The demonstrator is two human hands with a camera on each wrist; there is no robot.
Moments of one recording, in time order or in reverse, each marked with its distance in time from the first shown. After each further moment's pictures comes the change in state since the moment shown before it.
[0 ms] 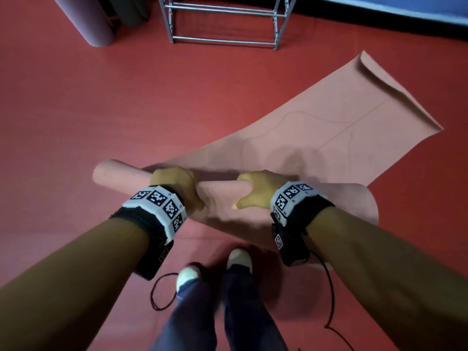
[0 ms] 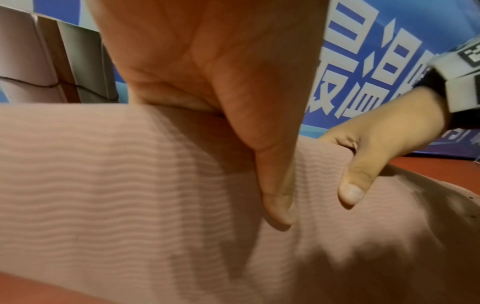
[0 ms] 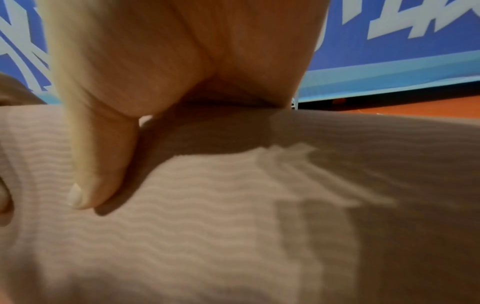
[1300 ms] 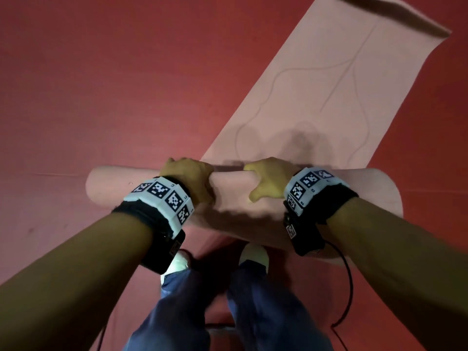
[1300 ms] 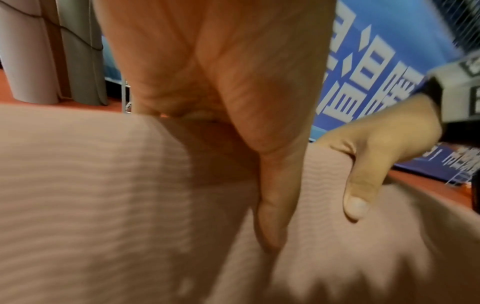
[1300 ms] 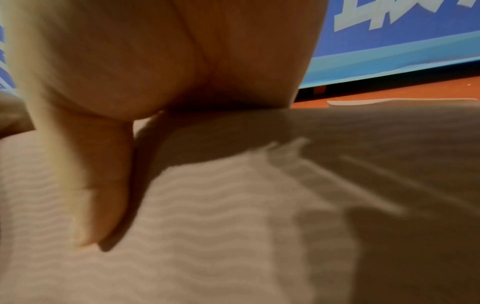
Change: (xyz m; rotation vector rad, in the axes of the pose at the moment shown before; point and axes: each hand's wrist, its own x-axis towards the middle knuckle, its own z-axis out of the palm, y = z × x) left_hand -0.035 0.169 0.223 -0.098 -0.107 0.102; right_hand -0.034 0.157 0.230 -0.047 -0.039 -0.027
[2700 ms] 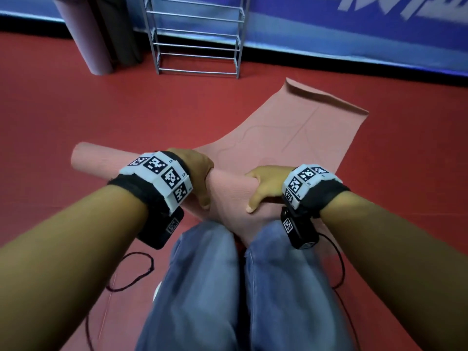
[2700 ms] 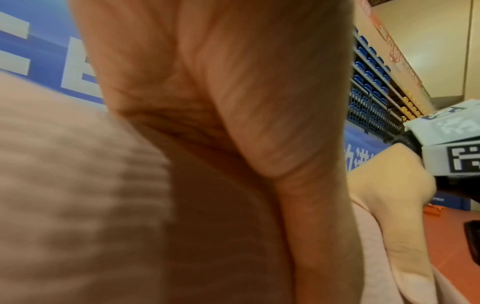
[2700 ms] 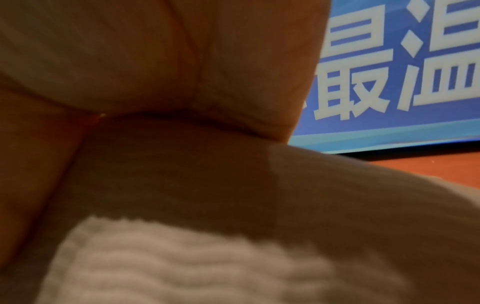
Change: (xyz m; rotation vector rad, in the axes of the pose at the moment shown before) left_hand -0.144 0.034 0.028 0.062 0.131 0.141; right_hand -0.138 -0.020 0.077 0.091 0.184 -0.170
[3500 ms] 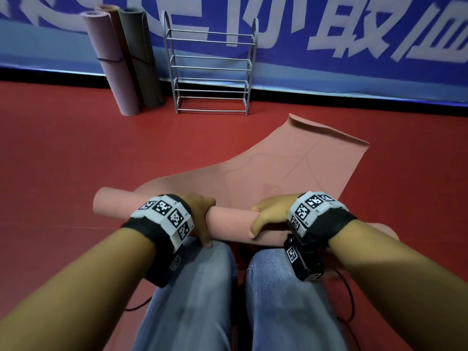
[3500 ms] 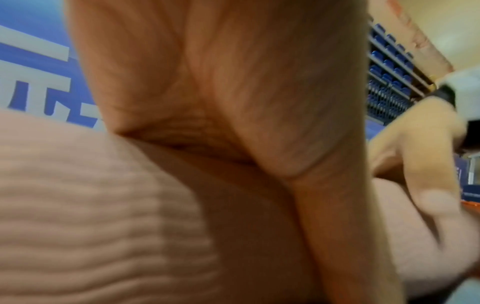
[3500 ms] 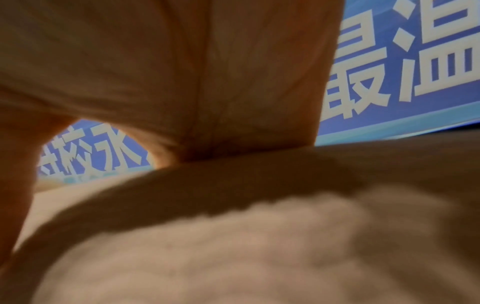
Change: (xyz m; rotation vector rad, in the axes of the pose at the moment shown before) left_hand -0.063 0.022 0.036 0.037 0.012 -0.056; right_hand -0.056 -0.037 0.020 -0.026 -0.100 0.053
